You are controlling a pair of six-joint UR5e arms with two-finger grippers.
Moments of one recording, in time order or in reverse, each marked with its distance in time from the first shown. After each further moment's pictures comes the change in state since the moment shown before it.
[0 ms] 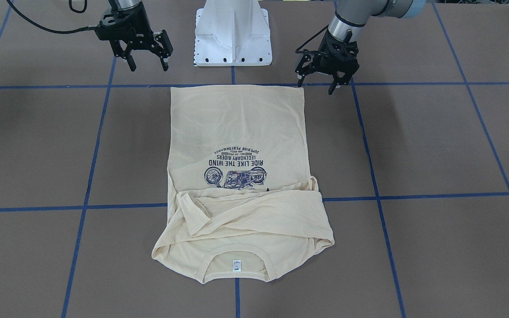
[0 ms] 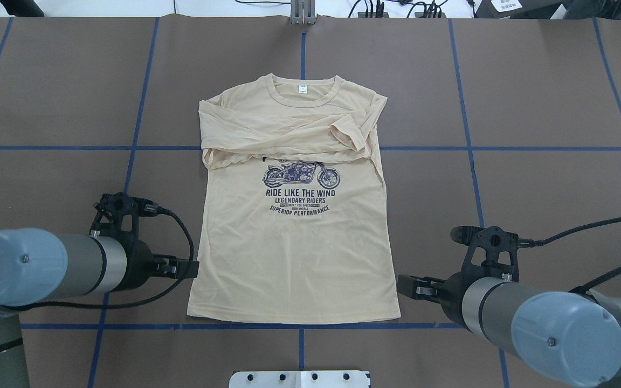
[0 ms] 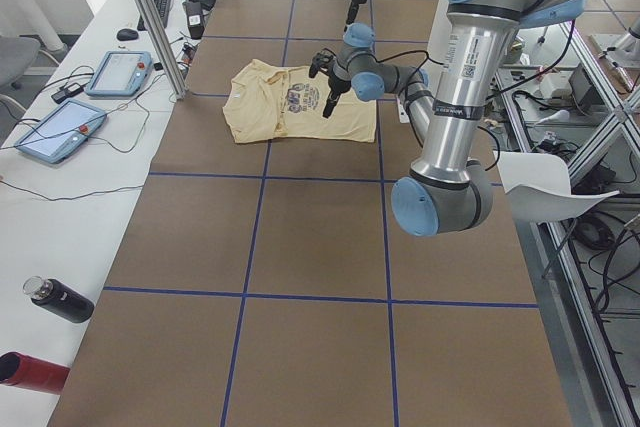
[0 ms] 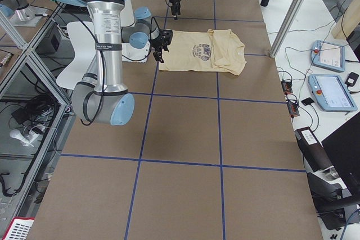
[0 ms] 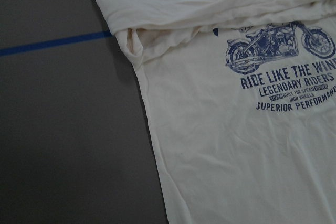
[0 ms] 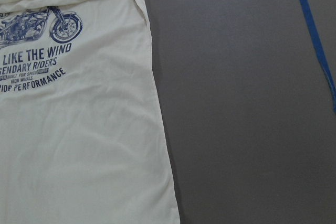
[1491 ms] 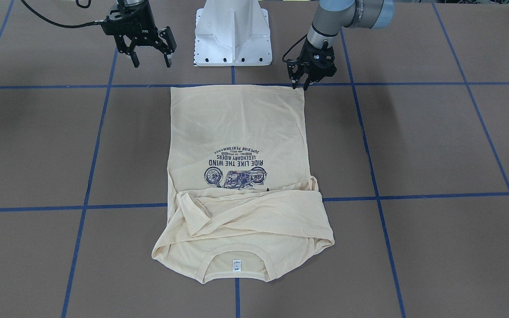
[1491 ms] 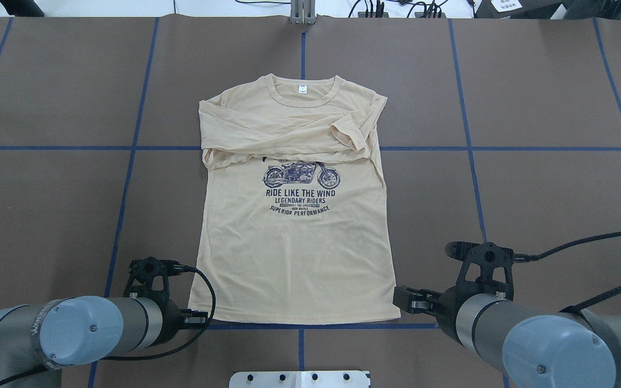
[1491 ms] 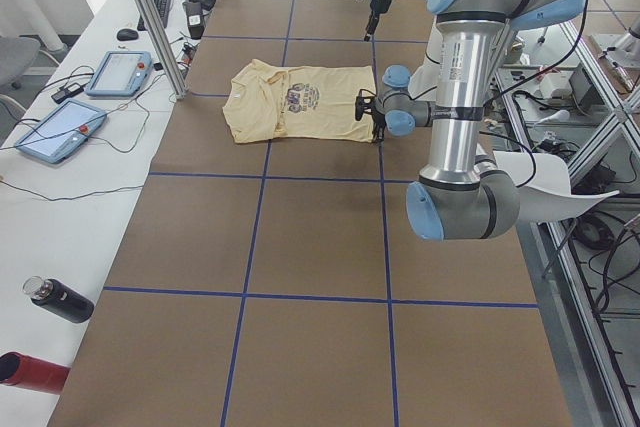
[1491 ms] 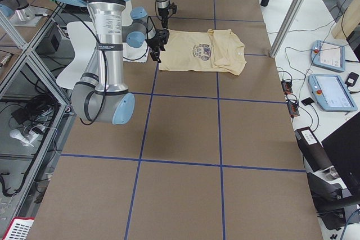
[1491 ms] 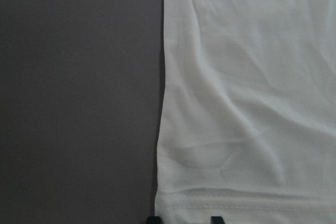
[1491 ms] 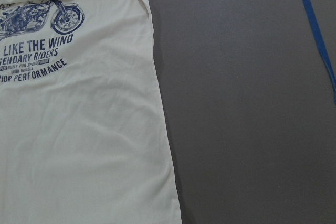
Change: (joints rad) left arm 0.143 -0.041 0.136 -0.026 0.056 -0.177; right arm -0.039 0.003 0.001 -0.015 -0.046 0.015
